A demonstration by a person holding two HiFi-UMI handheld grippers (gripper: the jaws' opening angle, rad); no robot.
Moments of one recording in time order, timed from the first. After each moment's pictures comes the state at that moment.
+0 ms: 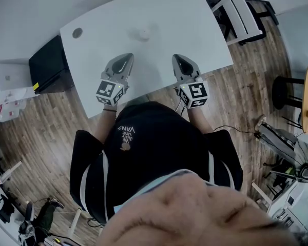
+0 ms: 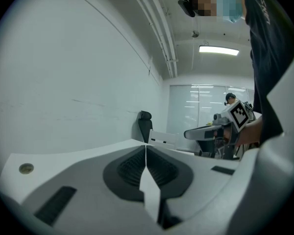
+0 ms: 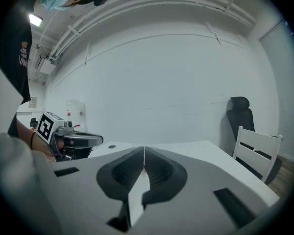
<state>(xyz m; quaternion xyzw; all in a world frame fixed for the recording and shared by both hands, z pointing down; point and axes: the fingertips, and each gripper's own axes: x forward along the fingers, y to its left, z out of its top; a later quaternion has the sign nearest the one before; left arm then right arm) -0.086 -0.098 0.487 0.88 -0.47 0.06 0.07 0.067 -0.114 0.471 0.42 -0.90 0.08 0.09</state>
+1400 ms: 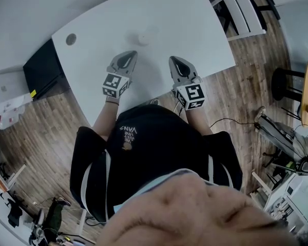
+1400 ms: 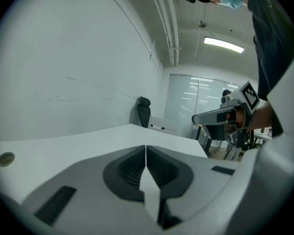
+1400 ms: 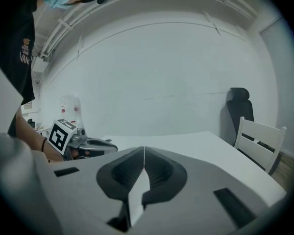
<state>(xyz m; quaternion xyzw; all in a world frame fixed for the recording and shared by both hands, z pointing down) -0.084 -0.170 0.564 0.89 -0.43 0.11 0.12 0.046 -0.154 0.506 0.43 -0.89 0.11 0.12</state>
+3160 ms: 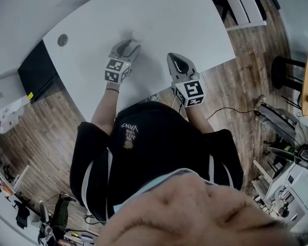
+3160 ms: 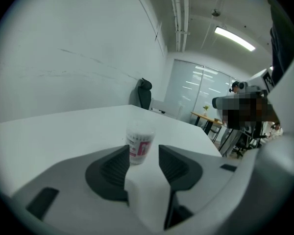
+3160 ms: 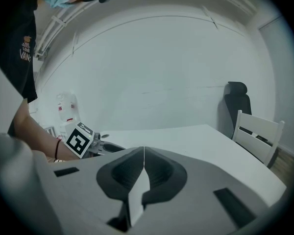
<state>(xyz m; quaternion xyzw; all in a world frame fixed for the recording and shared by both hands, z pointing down) -0.067 -0.209 0.636 0.88 -0.40 0.18 0.19 0.054 -0.160 0.527 0.43 -0.88 0.13 0.15</state>
